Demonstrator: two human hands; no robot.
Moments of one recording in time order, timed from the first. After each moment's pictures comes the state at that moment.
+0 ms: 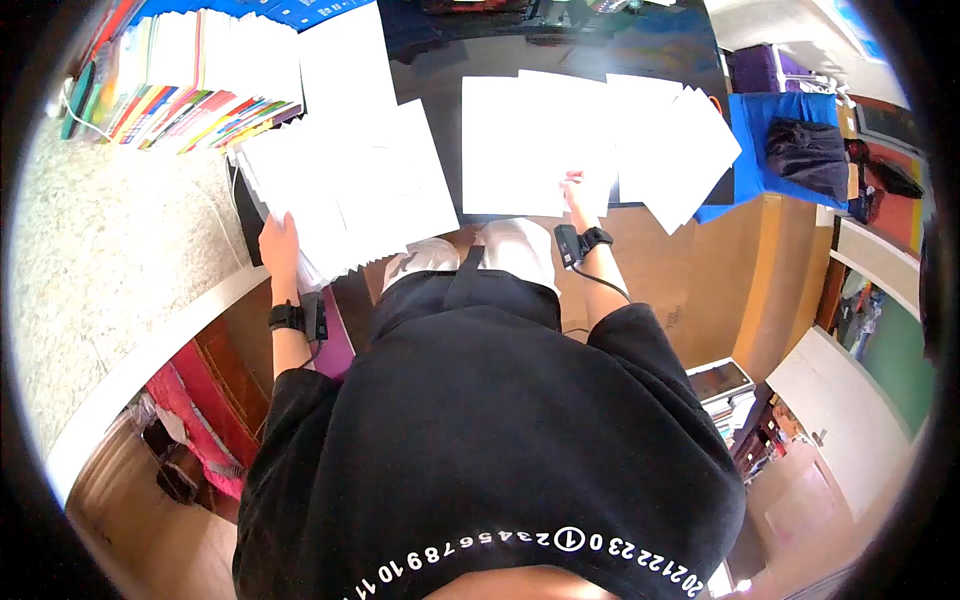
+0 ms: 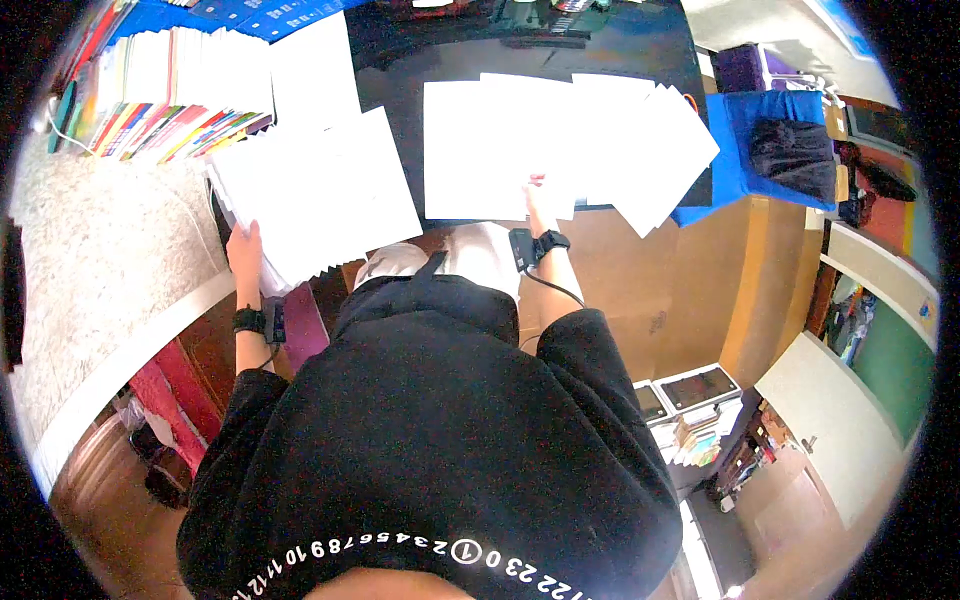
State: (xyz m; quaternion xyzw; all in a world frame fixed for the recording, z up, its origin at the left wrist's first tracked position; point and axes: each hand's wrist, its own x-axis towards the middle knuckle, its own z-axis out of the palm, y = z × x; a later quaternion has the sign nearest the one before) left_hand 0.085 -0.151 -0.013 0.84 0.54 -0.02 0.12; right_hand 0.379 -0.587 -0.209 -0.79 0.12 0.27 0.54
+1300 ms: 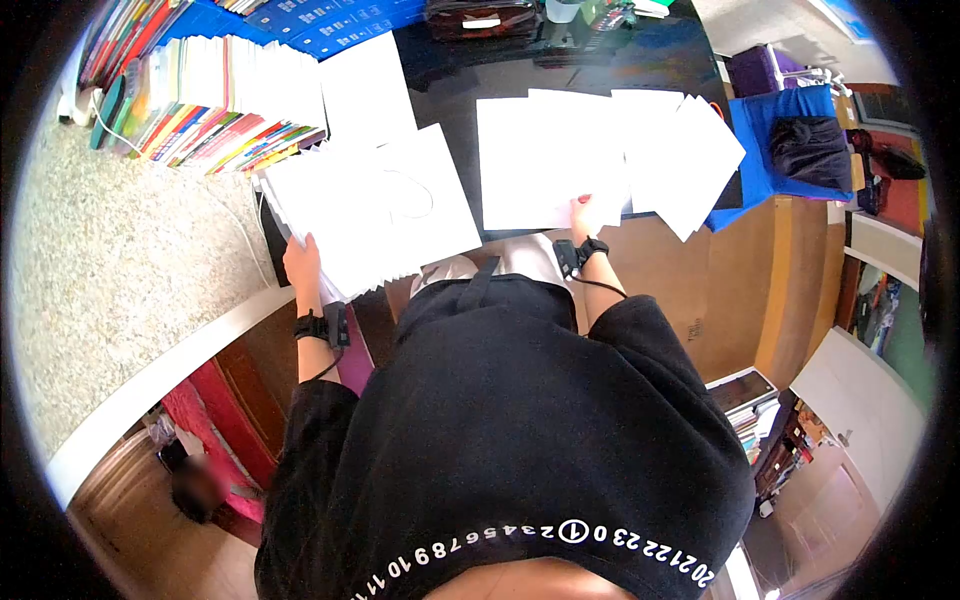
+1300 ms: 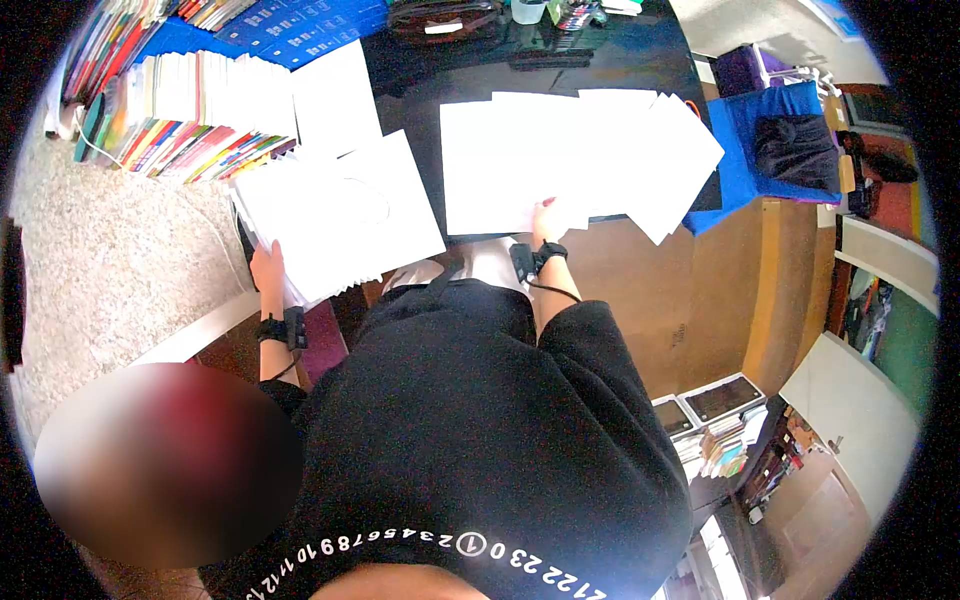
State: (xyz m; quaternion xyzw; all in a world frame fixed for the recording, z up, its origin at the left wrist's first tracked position) left_hand 0.080 -0.145 -0.009 0.82 0.56 0.00 0.12; right_hand 0.358 -0.569 -0.202 -0.95 0.07 0.15 0.25
